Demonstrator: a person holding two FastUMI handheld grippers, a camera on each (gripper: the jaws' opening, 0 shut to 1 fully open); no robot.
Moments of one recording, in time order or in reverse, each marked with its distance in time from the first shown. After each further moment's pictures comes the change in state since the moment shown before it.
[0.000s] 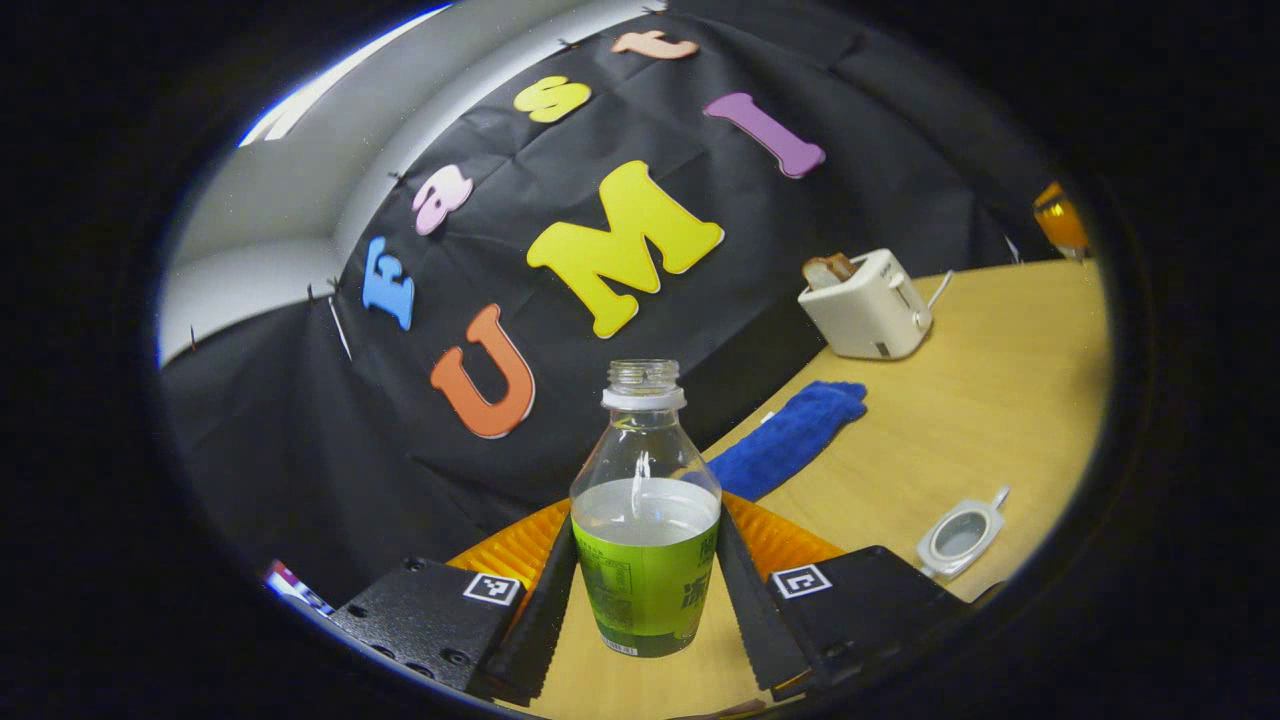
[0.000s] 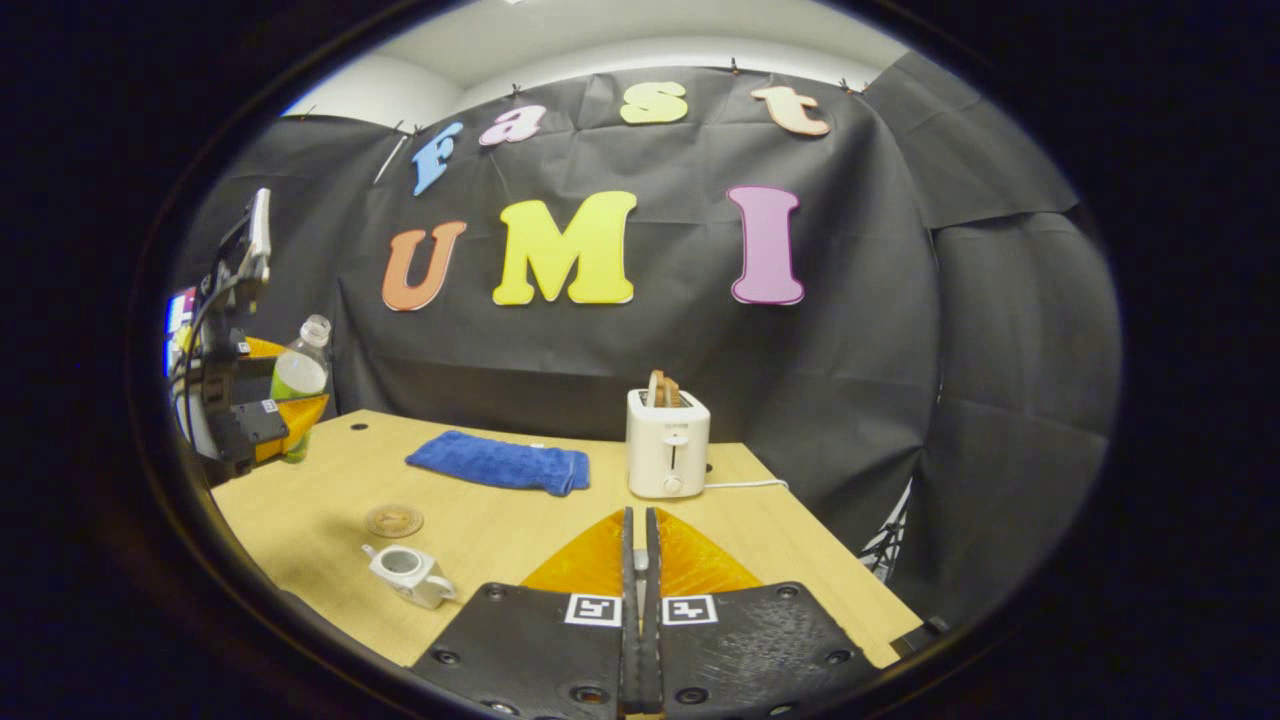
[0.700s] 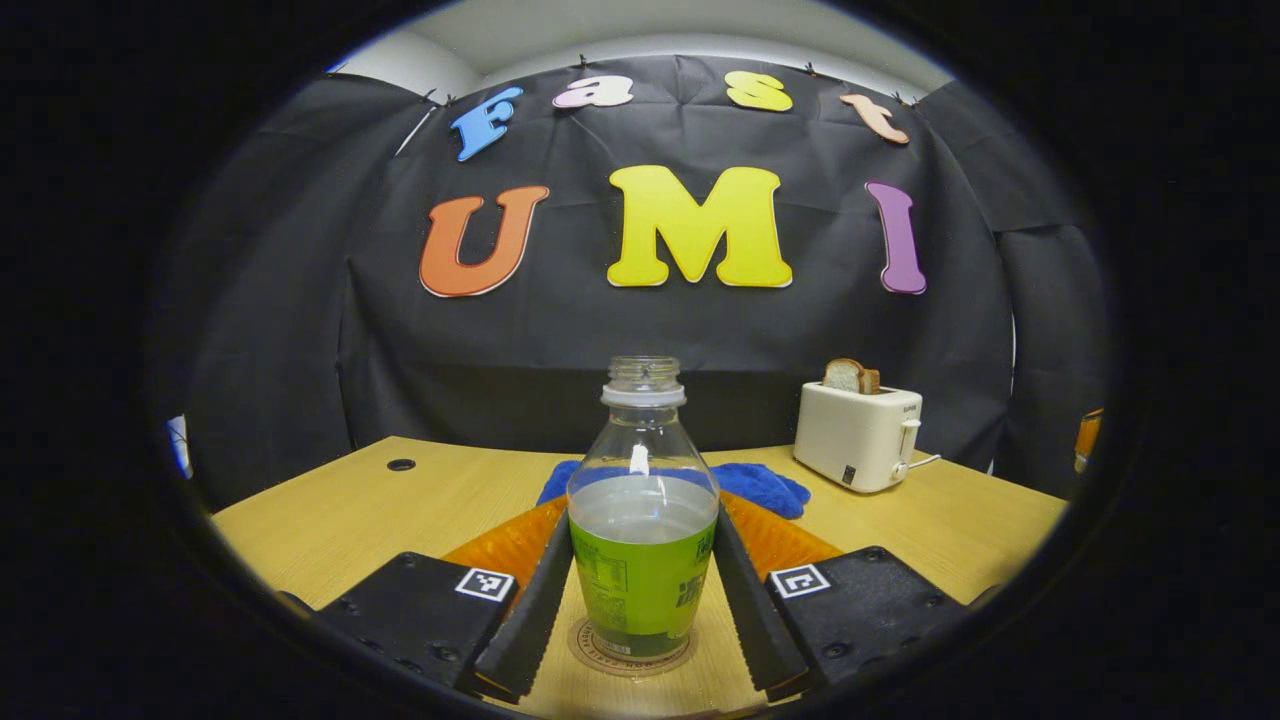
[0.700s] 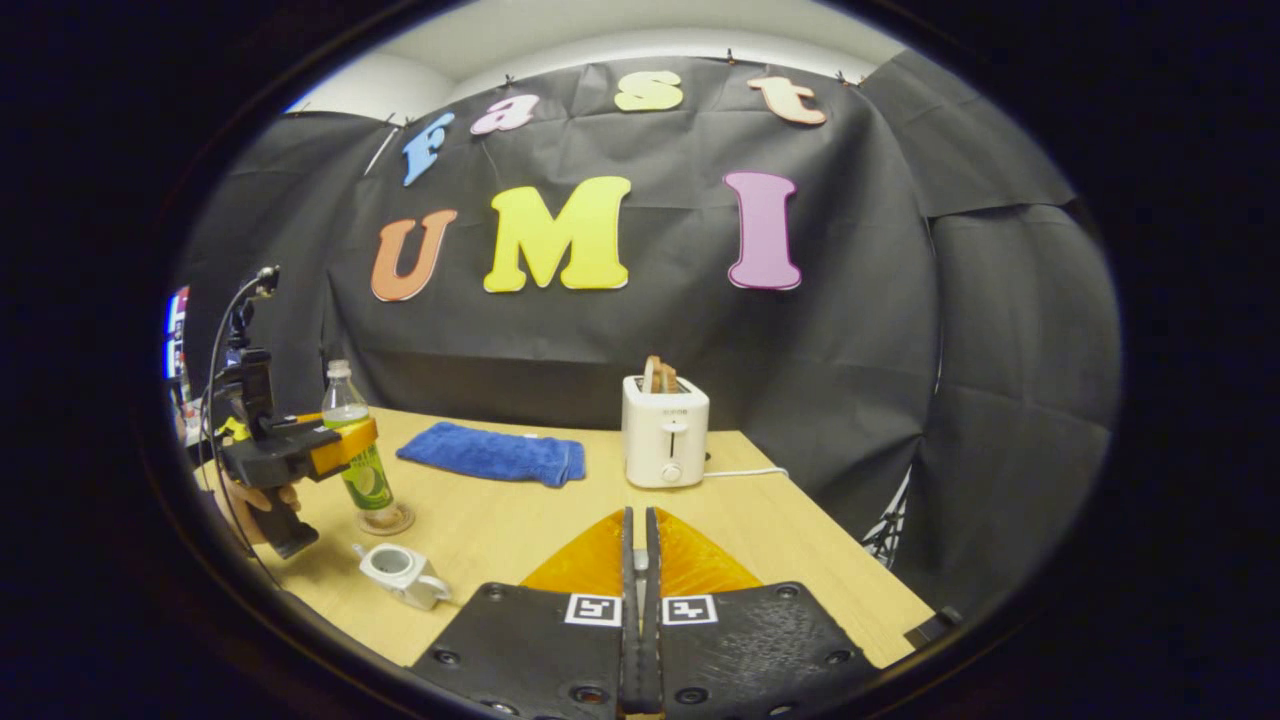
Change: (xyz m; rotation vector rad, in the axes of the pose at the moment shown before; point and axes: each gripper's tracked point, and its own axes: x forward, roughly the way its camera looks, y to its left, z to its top) left arm 0.068 -0.042 -0.052 -0.526 -0.026 -0.099; right arm 0.013 0.003 -0.014 0.020 0.037 -0.026
